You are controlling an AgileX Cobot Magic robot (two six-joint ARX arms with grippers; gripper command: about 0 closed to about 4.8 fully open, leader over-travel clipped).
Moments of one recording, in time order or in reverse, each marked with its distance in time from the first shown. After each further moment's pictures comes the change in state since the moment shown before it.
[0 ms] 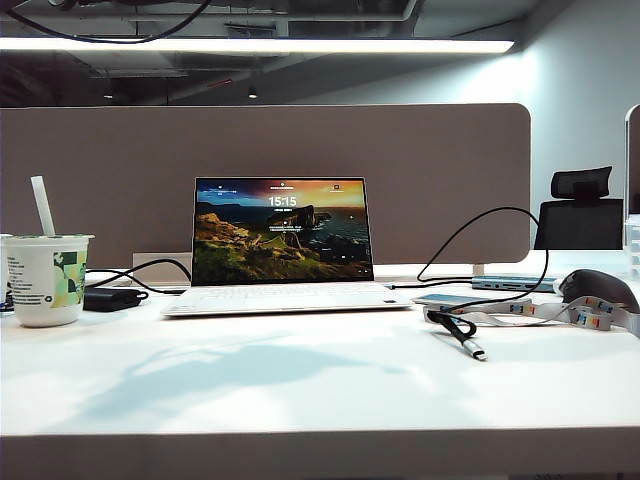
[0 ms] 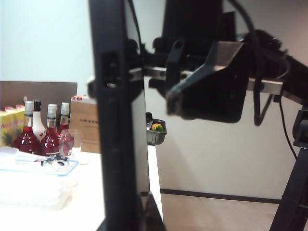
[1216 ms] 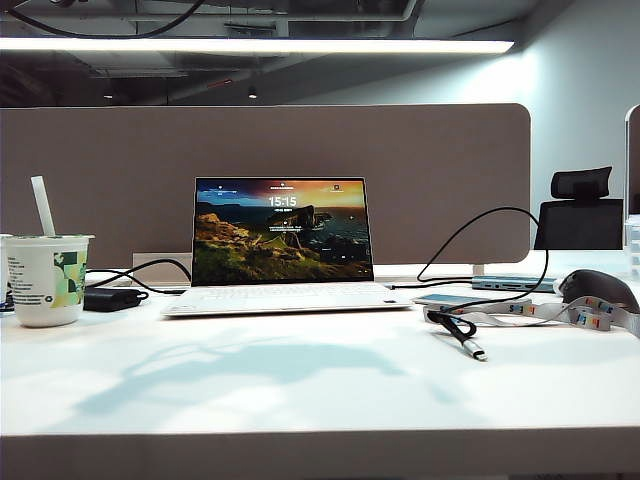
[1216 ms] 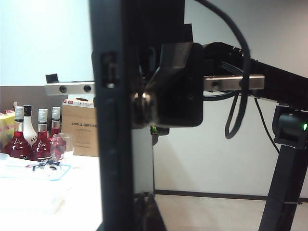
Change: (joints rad) left arm 0.002 0.000 0.000 0.041 0.027 -0.024; right arm 0.001 0.108 0.000 0.149 -0.272 0.131
